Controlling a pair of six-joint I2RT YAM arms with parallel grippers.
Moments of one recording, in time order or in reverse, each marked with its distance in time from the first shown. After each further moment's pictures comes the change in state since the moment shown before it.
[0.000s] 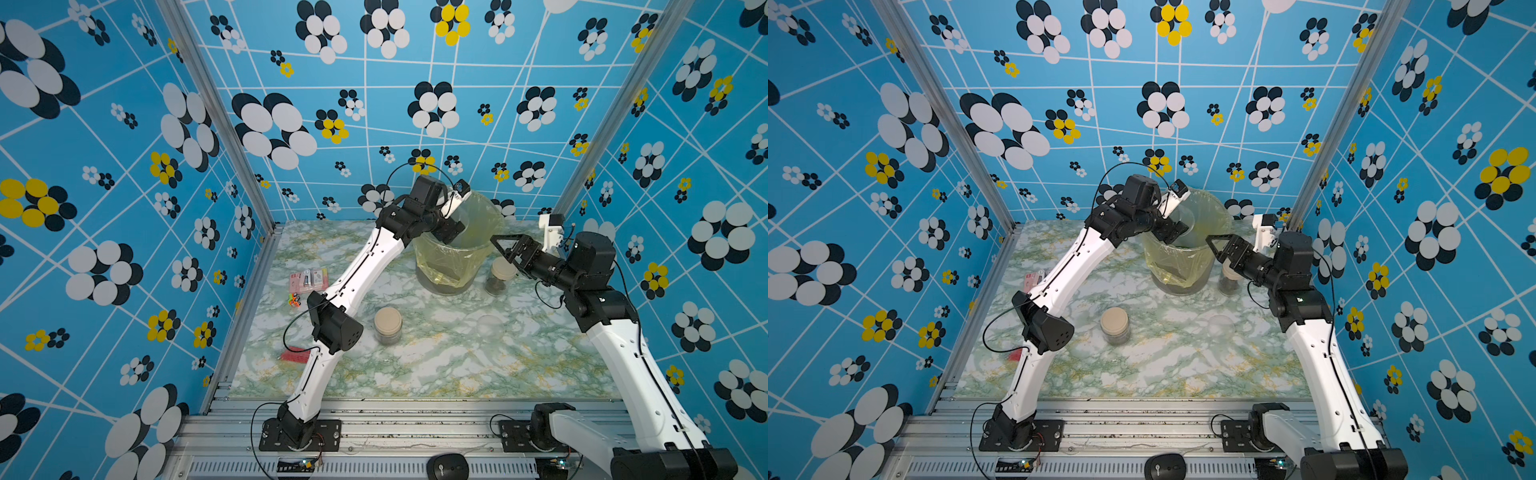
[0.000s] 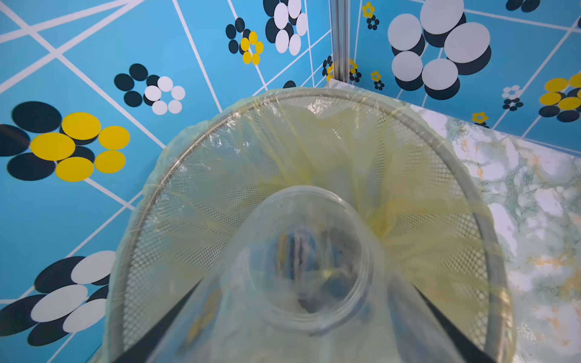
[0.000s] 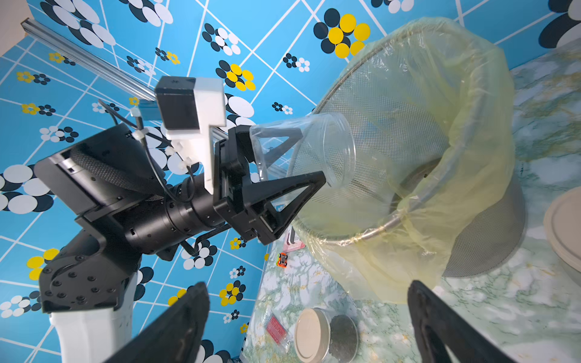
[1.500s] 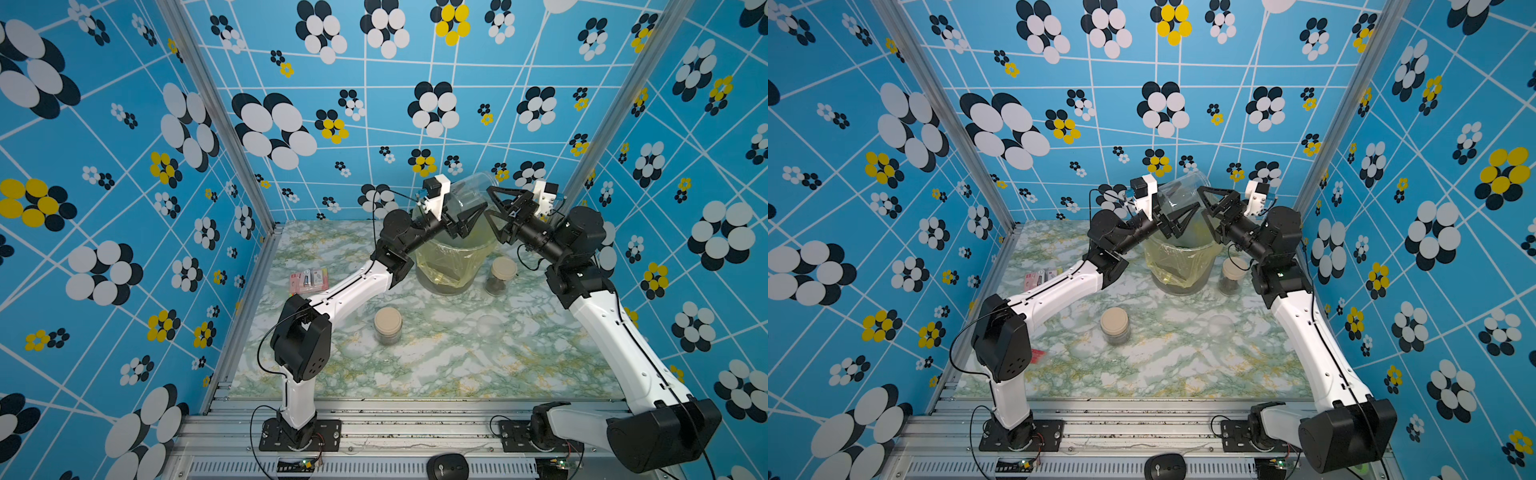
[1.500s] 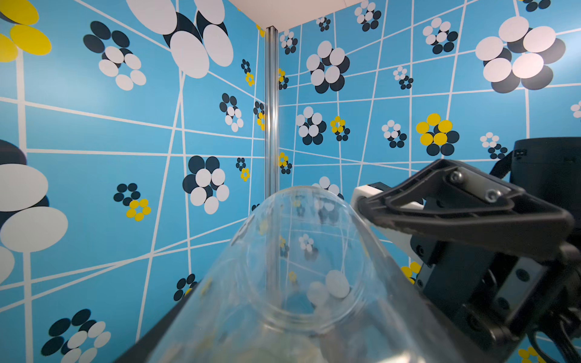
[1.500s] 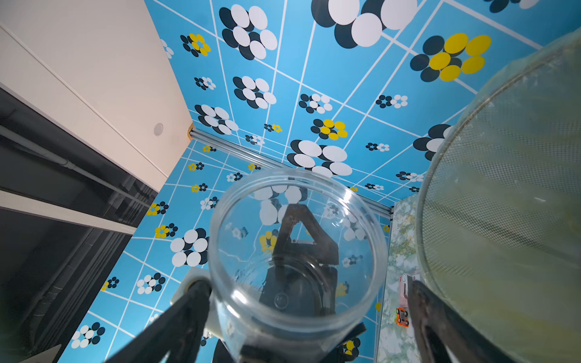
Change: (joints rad) left arm -0.021 -0.386 -0.987 1.617 0.287 -0.494; right arm 0.127 0.195 0.168 0.436 0.053 0.533
